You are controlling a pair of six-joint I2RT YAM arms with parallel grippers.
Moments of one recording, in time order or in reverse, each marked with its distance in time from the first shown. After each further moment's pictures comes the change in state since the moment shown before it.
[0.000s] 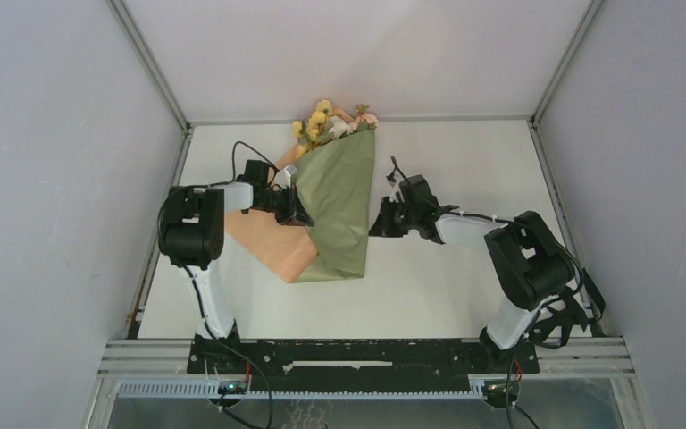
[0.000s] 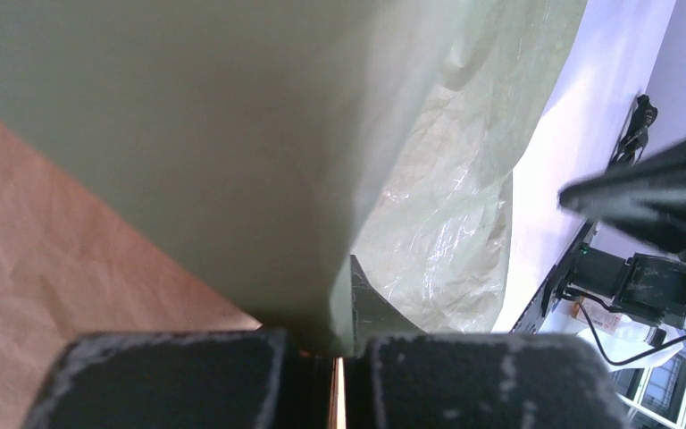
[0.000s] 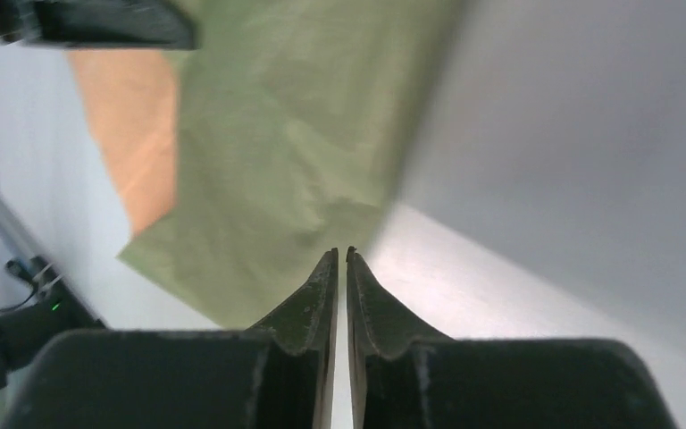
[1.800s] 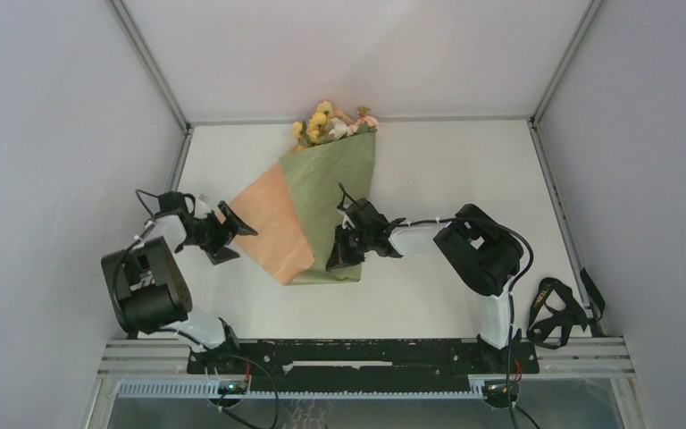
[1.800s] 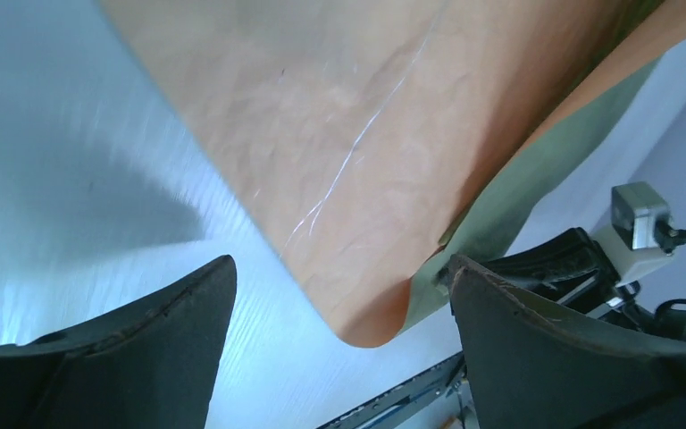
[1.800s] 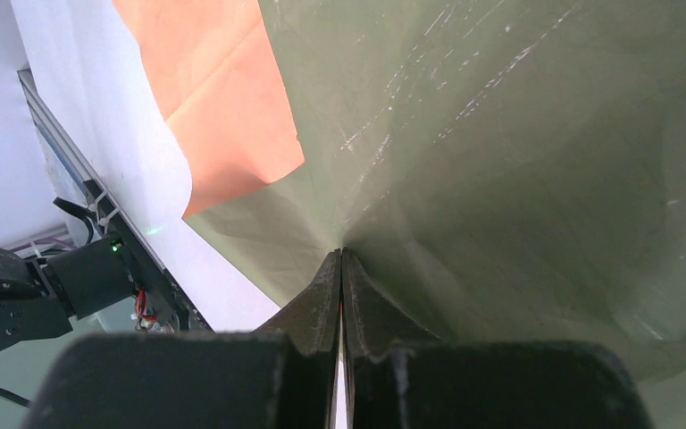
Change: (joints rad) left arm 0.470 -0.422 -0.300 -0.266 -0.135 -0.102; right arm 0.312 0.259 0.166 0.036 -0.085 0.228
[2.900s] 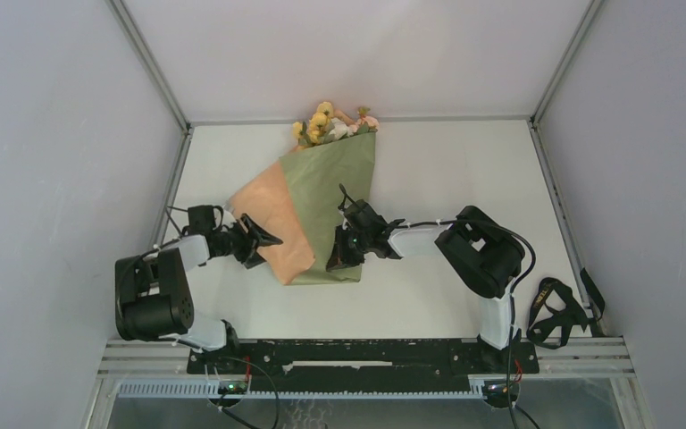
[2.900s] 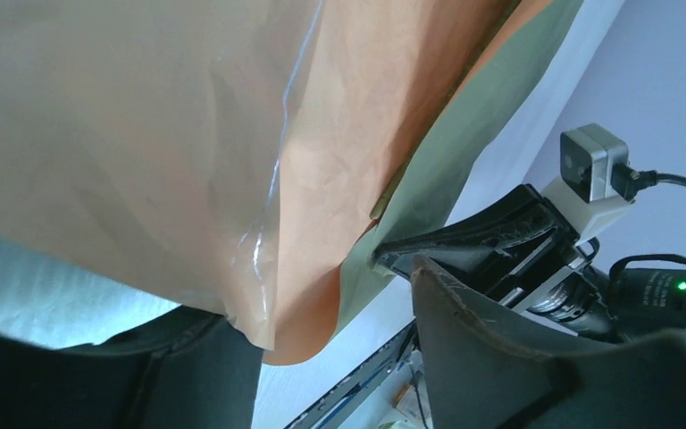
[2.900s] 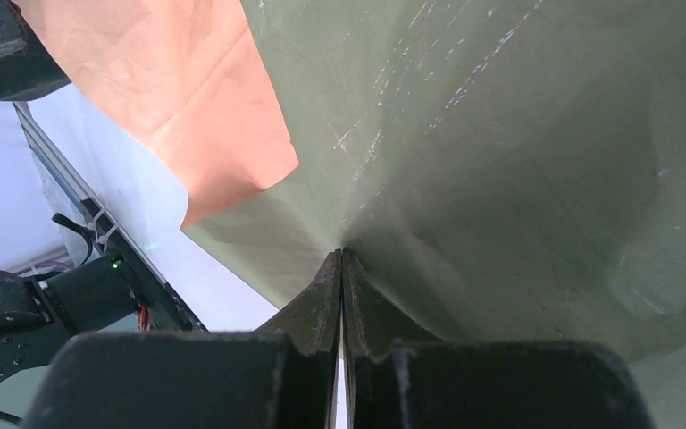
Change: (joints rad) left arm -0.151 -0.116 -0.271 0.340 0.109 -0.280; right arm 0.020 -0.019 0.000 -0.029 0.067 0.050
